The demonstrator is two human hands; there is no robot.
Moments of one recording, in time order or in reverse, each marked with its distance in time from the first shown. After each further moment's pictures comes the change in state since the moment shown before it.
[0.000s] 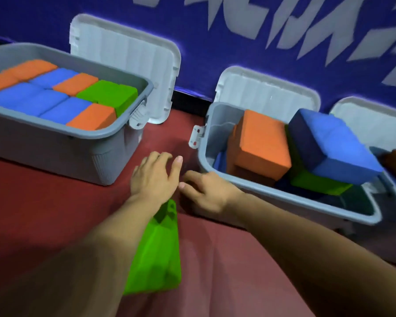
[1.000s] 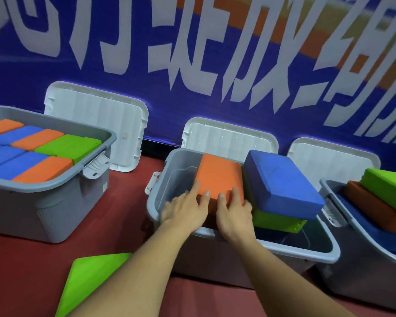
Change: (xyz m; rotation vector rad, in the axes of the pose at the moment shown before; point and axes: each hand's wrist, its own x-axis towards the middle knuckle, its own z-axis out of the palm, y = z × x) left_hand 0.020 0.175 0.054 -0.022 -0.348 0.096; right_hand -0.050 0.118 -0.048 0.434 0.594 0.744
